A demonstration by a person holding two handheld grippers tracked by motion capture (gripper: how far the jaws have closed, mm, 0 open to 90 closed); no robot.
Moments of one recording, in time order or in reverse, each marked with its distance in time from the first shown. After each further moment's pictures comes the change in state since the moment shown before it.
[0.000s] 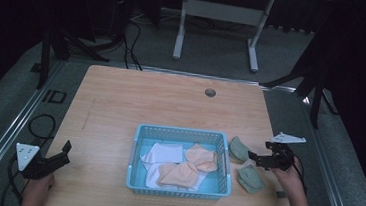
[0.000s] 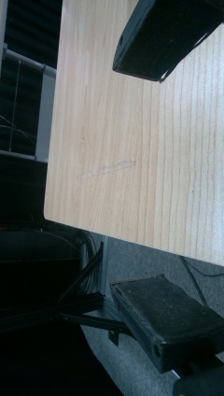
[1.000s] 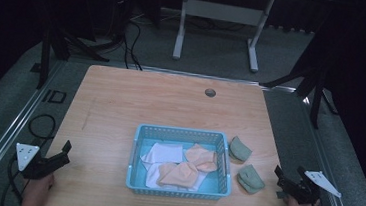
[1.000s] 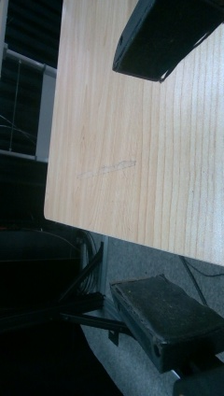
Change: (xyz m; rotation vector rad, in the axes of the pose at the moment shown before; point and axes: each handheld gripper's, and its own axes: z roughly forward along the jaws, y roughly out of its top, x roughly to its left) left arm 0.000 0.000 0.000 -0.002 -0.001 0.000; right arm -0.004 -0.110 -0.052 -0.385 -0.353 0.312
